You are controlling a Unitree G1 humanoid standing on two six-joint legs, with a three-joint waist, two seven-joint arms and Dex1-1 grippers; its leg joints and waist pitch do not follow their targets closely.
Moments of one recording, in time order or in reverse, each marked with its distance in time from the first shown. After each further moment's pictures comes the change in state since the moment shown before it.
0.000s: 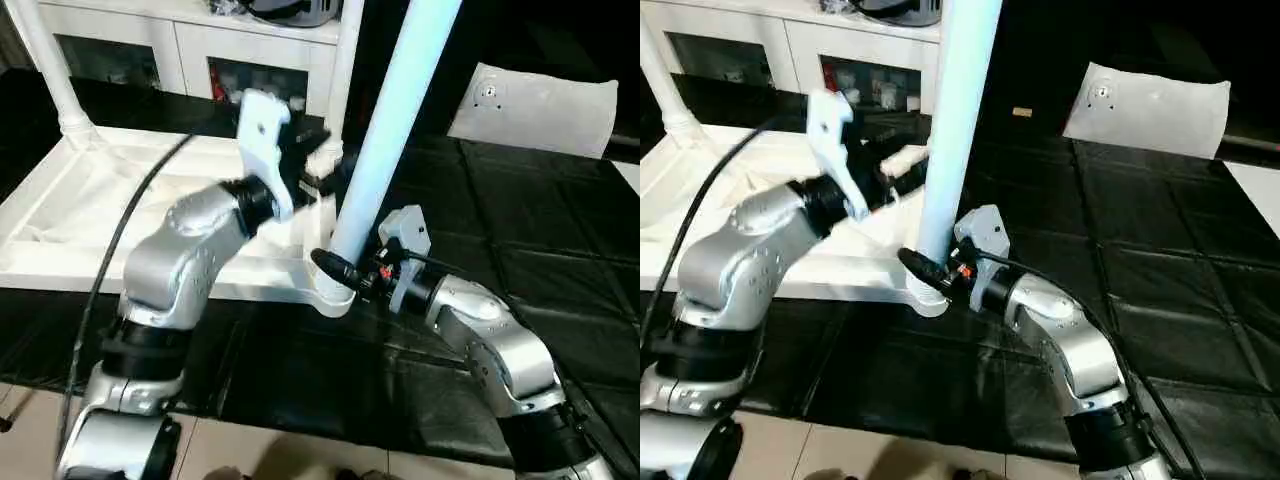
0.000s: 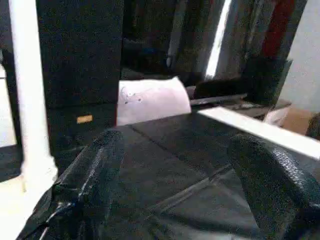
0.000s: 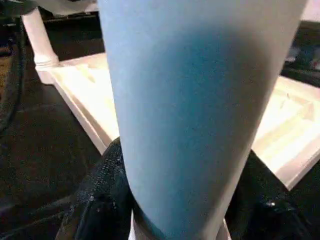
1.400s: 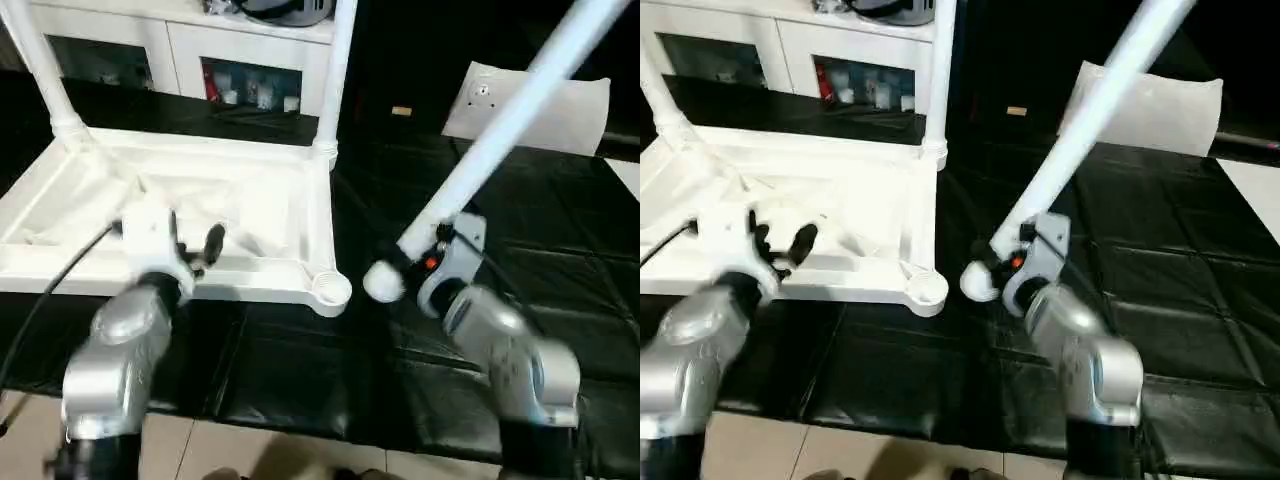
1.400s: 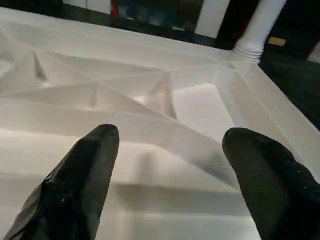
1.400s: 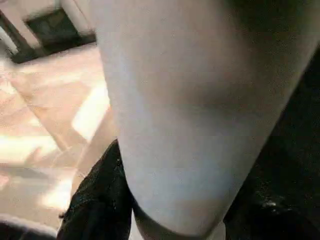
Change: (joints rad) left arm 0.460 -0.062 0.244 -0.124 0.183 -0.019 0.395; right arm 0.074 0.191 -0.311 -0.130 0.104 0.327 -0.500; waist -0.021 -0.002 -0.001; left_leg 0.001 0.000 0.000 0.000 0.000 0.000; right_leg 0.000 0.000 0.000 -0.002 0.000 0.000
